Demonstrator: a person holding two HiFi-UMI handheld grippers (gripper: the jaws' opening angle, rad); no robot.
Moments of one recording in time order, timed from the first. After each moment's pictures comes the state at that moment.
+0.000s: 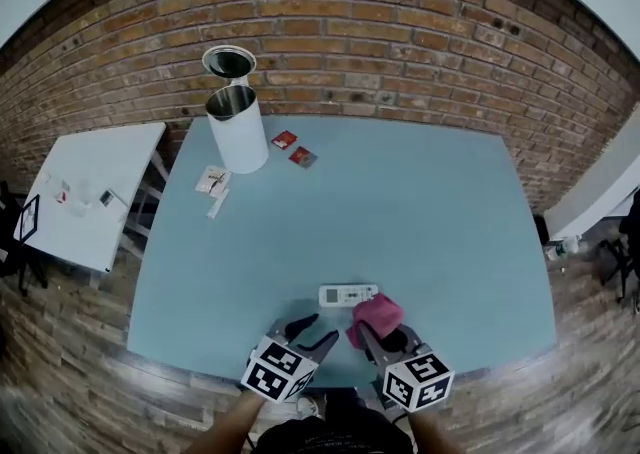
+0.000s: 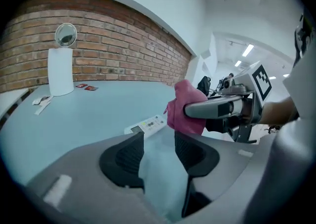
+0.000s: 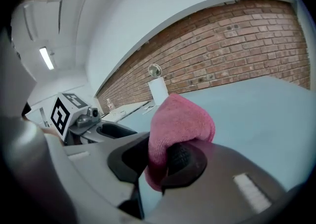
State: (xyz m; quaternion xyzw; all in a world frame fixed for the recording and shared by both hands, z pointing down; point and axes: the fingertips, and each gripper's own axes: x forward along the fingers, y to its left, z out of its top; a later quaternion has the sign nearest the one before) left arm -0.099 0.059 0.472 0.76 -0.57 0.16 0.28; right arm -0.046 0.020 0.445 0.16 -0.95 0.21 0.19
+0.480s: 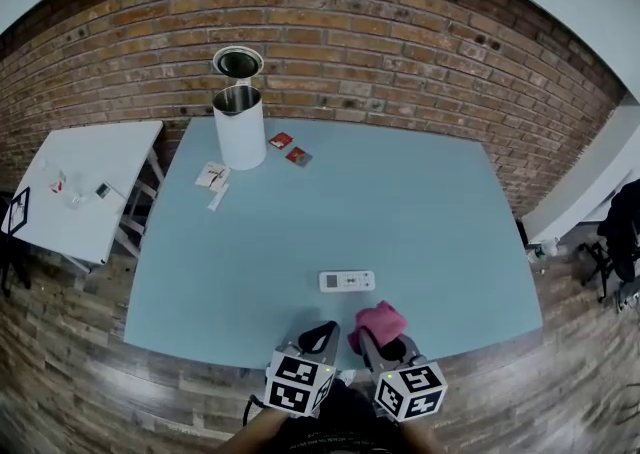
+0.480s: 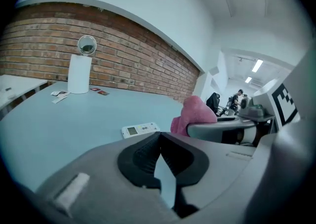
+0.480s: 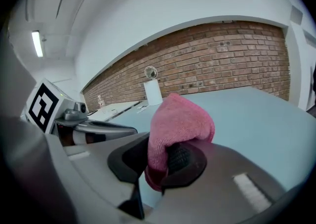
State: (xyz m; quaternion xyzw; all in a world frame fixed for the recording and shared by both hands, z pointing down) left arm -0.077 0.092 0.437 0.72 -0.64 0.06 0.27; right arm -0.019 0.068 0.428 0.25 -0.93 0.17 0.20
